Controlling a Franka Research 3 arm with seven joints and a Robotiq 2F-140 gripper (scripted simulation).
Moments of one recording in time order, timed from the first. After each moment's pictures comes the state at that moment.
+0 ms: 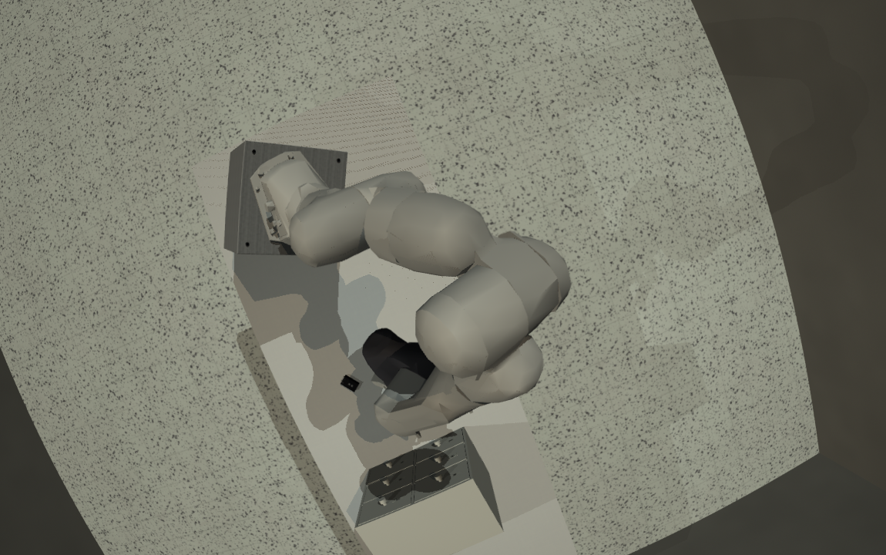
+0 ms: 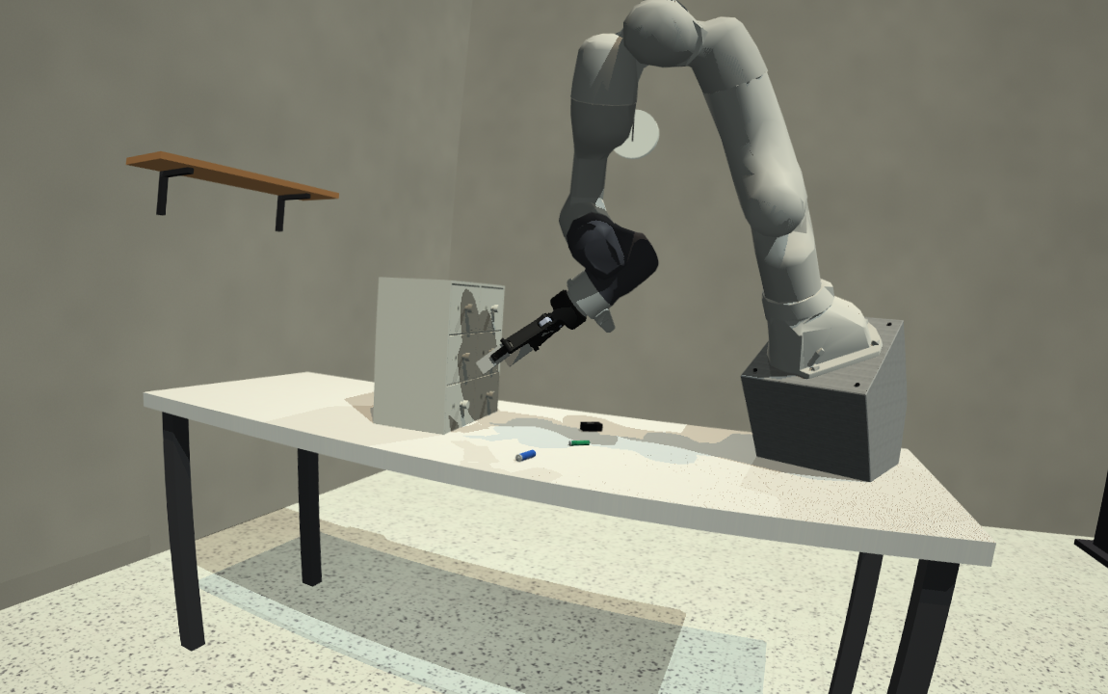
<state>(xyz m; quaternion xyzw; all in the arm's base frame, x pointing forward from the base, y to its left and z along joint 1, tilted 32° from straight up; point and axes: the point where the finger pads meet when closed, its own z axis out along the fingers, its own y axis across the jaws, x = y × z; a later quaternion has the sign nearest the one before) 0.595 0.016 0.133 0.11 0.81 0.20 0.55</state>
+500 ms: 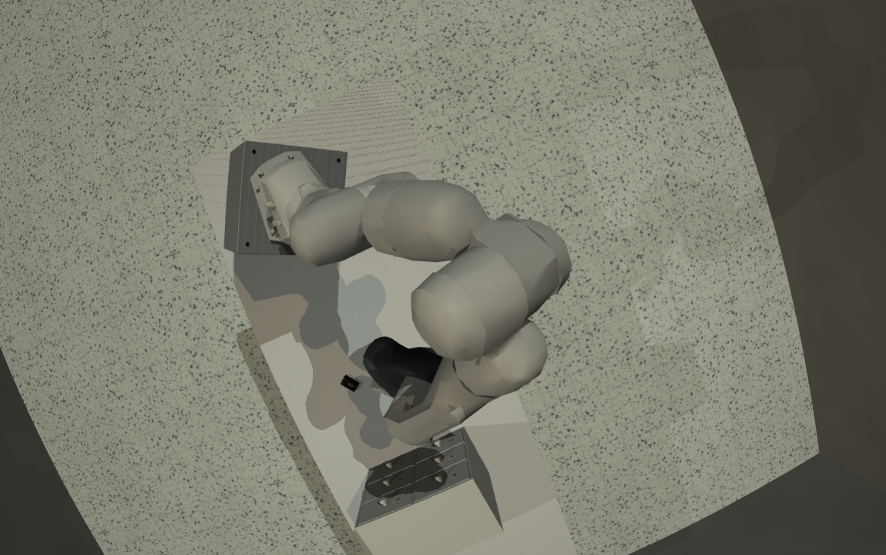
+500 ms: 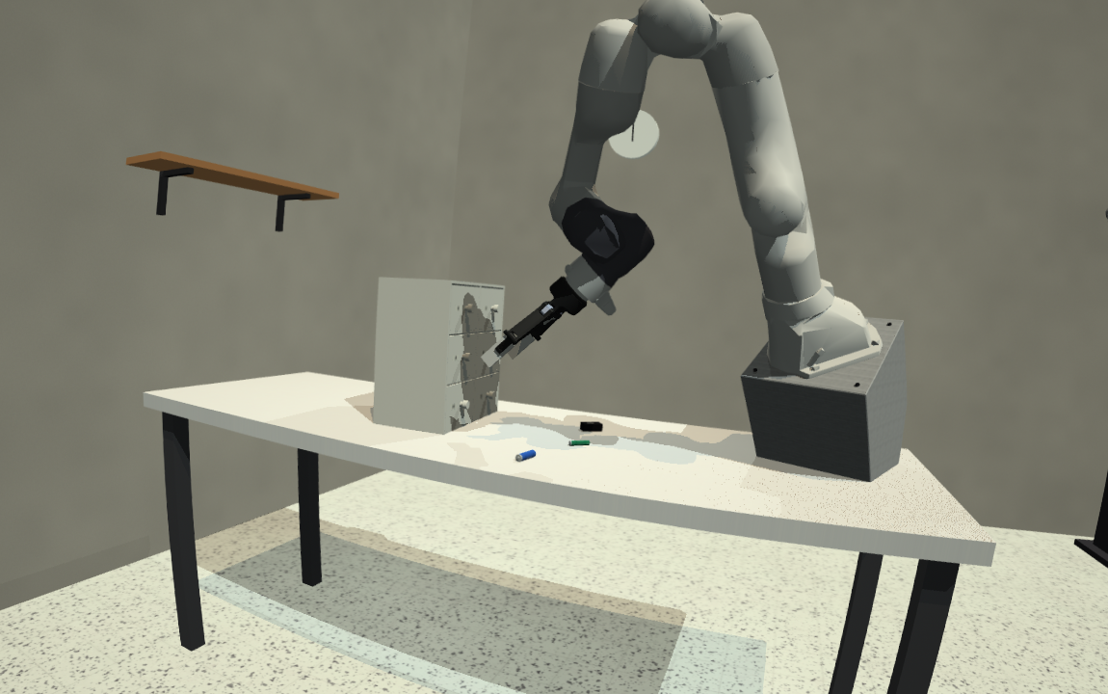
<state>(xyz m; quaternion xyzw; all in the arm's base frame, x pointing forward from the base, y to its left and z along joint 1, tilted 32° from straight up) 0.582 0.013 0.146 0.09 0.83 0.20 0.52</state>
